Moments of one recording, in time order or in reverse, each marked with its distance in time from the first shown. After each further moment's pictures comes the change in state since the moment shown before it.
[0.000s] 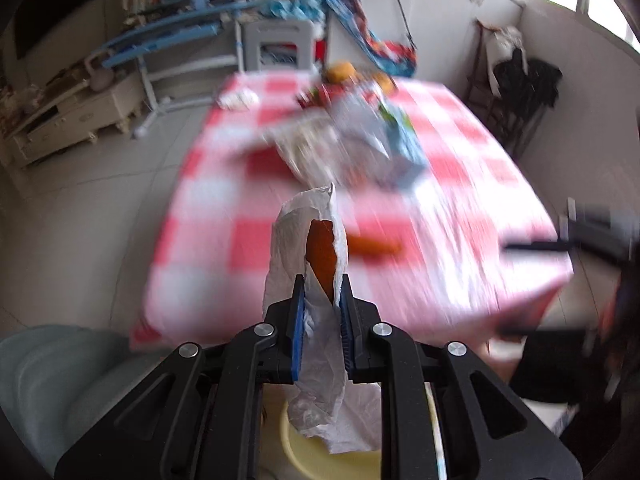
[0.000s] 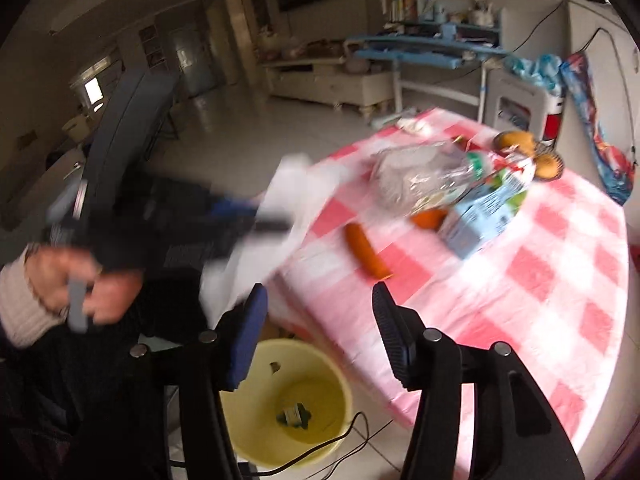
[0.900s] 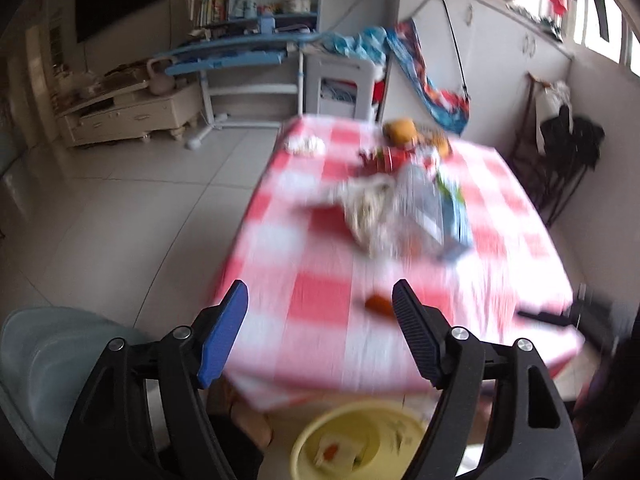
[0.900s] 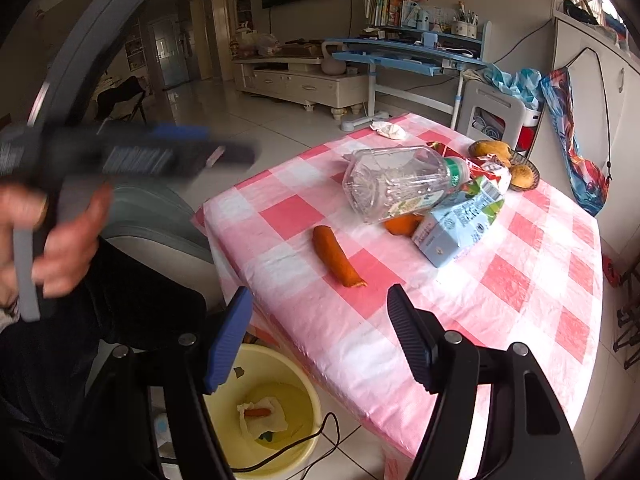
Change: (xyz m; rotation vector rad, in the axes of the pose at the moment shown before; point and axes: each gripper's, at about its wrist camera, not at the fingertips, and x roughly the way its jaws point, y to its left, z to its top) left arm -0.031 0.034 0.050 -0.176 -0.164 0.149; right arm 0.007 0.003 -0.004 -0.038 -0.002 -0.136
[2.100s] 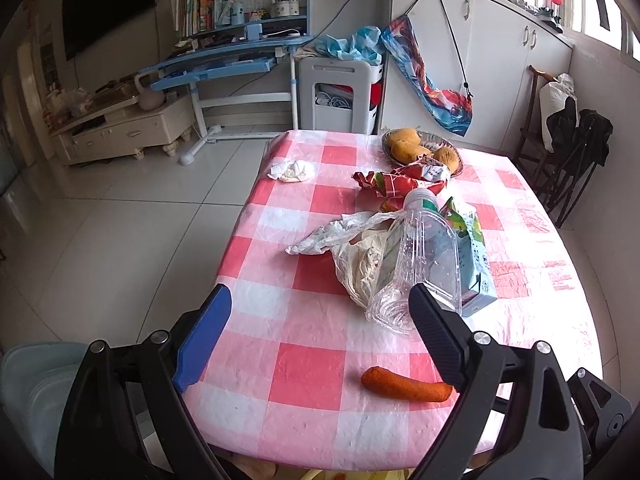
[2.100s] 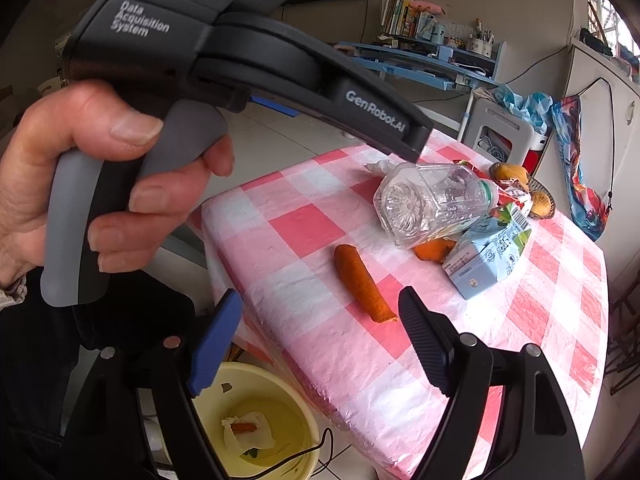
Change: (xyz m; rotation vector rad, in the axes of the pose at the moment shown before) left arm 0.059 -0.020 0.032 0.056 -0.003 0.021; right arm 0.028 0.030 0.009 -0.078 -0.013 -0.043
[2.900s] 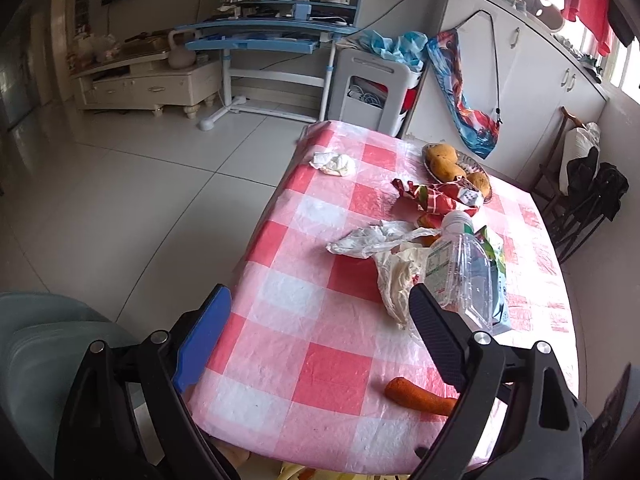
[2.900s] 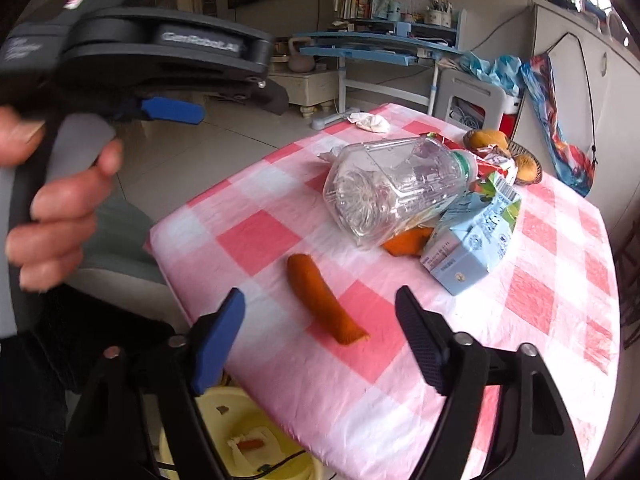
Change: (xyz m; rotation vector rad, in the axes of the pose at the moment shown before) left arm 0.012 0.048 0.004 -0.188 0.043 -0.011; right arm 0.031 -0.028 0.008 0.163 0.029 -0.053
